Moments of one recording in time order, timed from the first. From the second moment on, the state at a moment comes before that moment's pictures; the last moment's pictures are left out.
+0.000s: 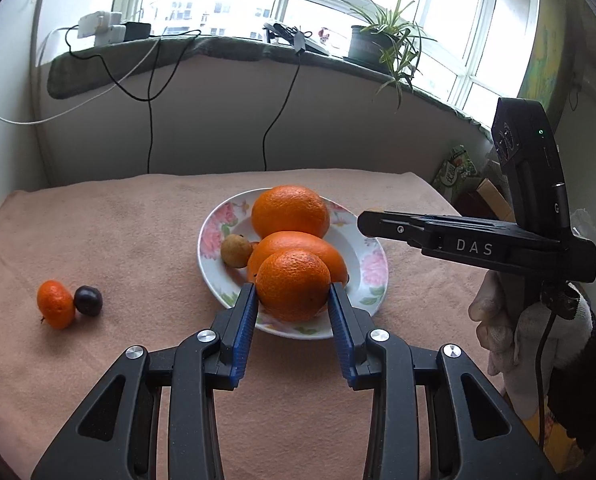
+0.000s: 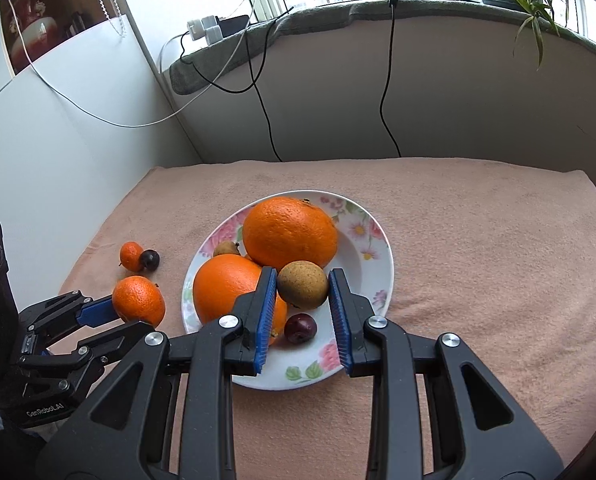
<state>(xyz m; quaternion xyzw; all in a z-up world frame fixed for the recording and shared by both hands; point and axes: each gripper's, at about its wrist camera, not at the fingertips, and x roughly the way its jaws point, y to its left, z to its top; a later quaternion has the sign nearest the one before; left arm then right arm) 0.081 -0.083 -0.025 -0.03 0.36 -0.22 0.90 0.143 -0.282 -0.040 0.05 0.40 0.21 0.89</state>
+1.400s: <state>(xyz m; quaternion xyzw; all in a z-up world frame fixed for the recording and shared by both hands) 0.109 -0.160 -0.034 0.01 0.38 -0.26 0.89 0.188 -0.308 -0.065 0.05 0.42 0.22 0.88</state>
